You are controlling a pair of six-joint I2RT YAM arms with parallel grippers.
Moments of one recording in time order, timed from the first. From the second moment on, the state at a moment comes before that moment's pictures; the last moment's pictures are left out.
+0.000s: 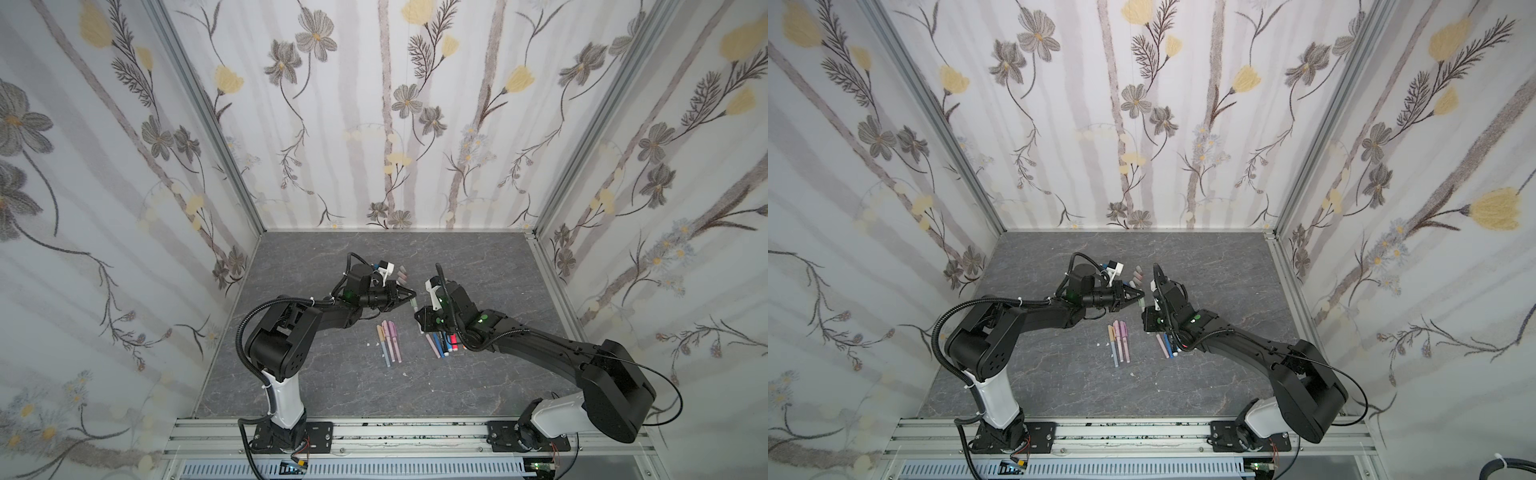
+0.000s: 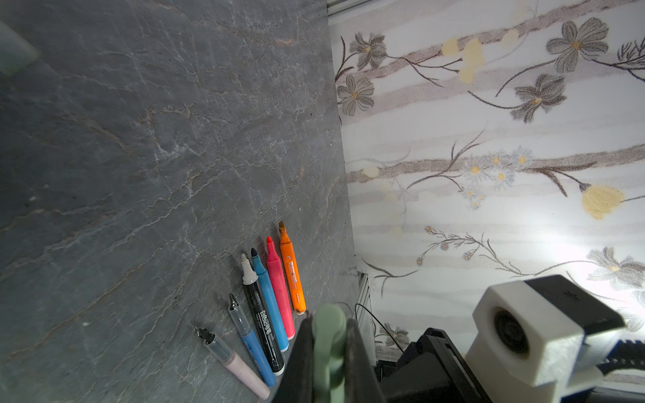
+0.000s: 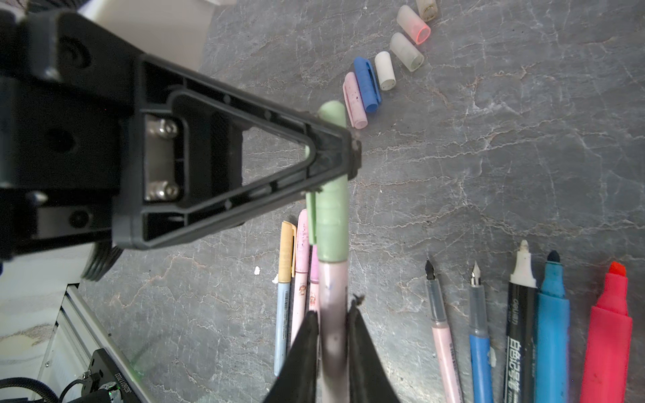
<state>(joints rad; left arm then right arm) -0.50 1.84 0.91 0.58 0.81 -1.07 0.75 1.43 0.85 -0.15 -0.08 0.63</state>
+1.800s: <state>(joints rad) -0.18 1.74 0.86 0.10 0.78 -0.71 0.92 1.66 0.90 -0.35 0.21 0.65</state>
